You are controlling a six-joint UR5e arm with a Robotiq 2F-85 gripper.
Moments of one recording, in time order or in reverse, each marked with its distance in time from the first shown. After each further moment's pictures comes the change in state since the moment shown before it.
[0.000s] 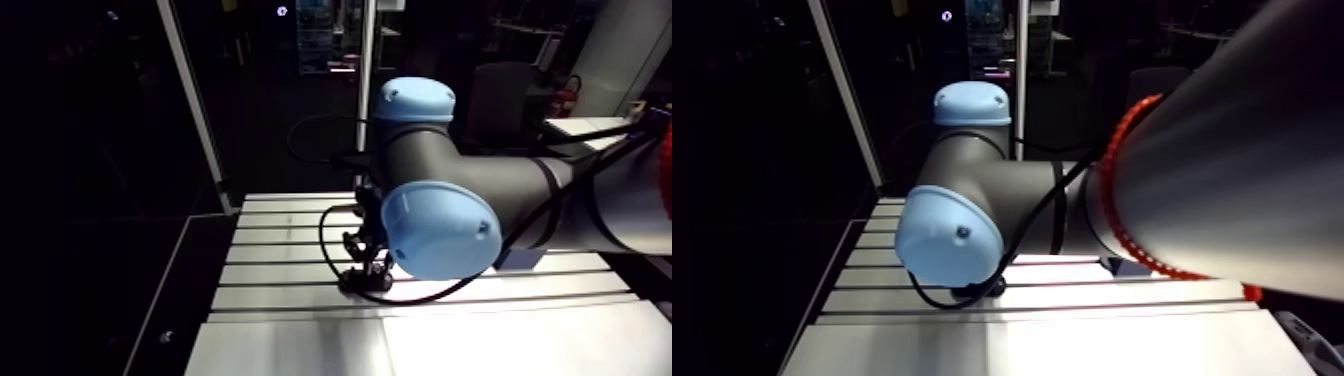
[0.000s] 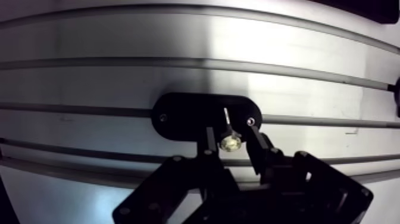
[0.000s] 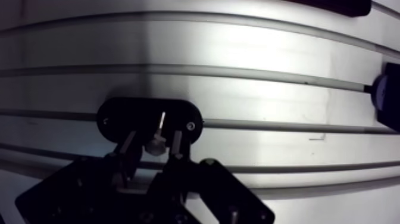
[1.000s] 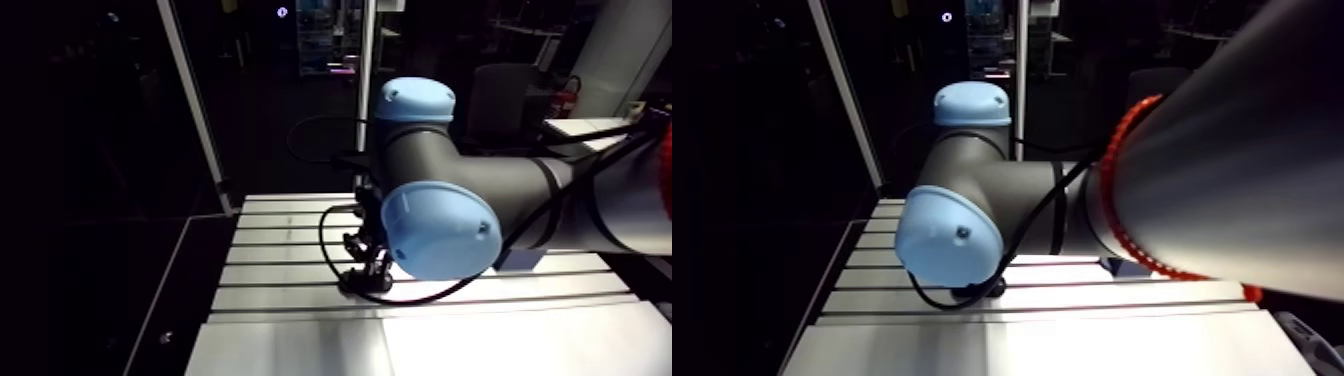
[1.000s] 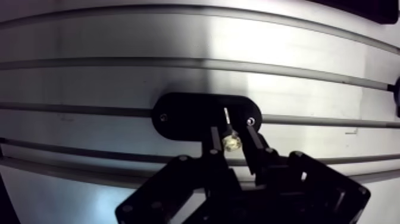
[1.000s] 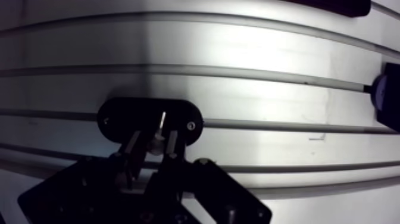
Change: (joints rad) arm 0.000 -0.003 0.000 0.000 0.001 0.000
